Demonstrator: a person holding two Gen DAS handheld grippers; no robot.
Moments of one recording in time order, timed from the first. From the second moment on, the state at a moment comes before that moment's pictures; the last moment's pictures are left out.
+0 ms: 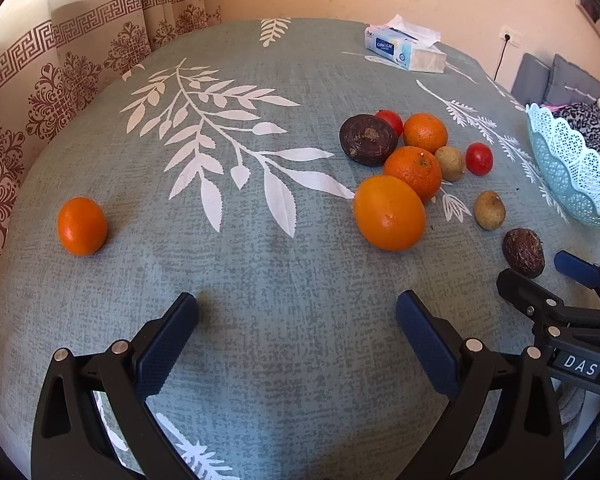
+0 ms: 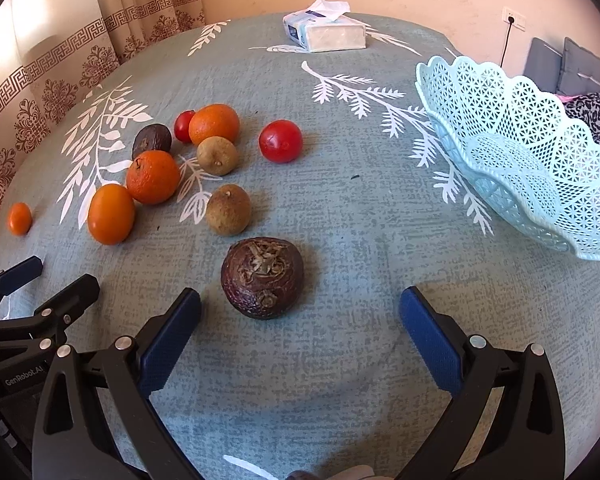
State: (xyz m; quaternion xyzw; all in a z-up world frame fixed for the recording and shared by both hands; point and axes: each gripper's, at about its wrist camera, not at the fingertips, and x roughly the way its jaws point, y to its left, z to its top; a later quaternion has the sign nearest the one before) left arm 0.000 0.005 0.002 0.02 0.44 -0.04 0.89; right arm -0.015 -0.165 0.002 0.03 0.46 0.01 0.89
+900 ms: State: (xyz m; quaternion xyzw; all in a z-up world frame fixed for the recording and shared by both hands) left arm -0.004 0.063 0.040 0.03 0.35 0.06 0.94; right arm -0.030 -0.157 0.023 0.02 0.40 0.06 0.91
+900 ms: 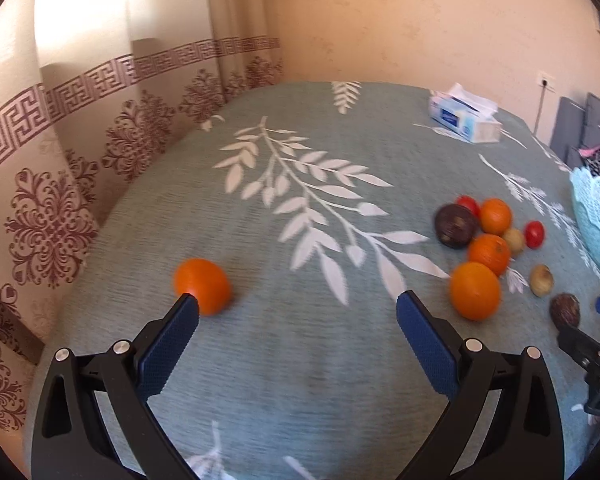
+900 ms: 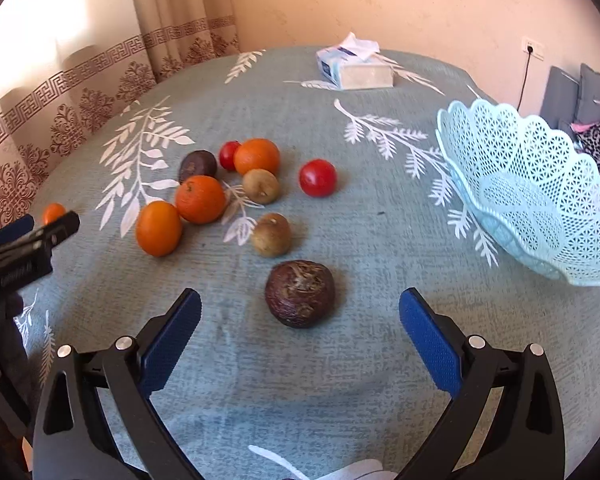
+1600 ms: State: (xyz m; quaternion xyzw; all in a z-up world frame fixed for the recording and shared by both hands) left arm 0.026 0.134 0.020 -0.07 0.41 0.06 0.91; right arm -0.029 -0.157 0.023 0.04 0.41 0.08 0.91
